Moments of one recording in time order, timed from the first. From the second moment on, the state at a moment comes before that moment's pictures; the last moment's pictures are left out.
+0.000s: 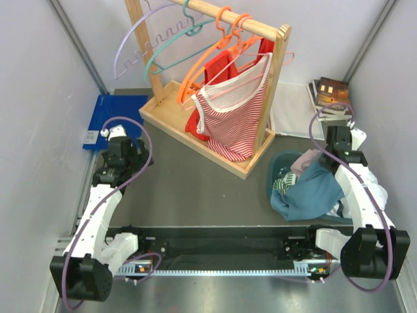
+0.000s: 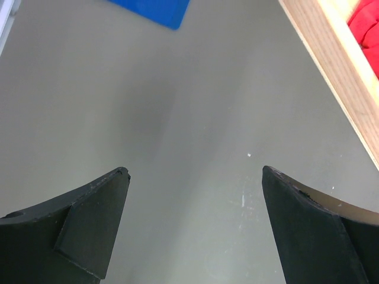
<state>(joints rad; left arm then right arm) -0.06 0.93 0.79 -0.56 -0.22 -0.41 -0.07 1.10 0.88 -0.72 0.42 0.52</state>
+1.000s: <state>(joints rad) -0.09 0.93 0.84 -0.50 -0.17 -0.41 0.20 0.81 1.07 -0.79 0.17 0.43</state>
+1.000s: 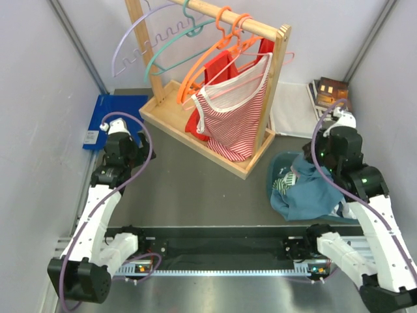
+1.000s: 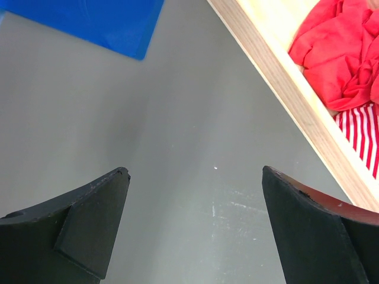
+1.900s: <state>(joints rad) -0.09 0.71 0.92 -0.72 -0.20 -0.44 1.11 1.43 1.91 -0.56 0.33 0.28</state>
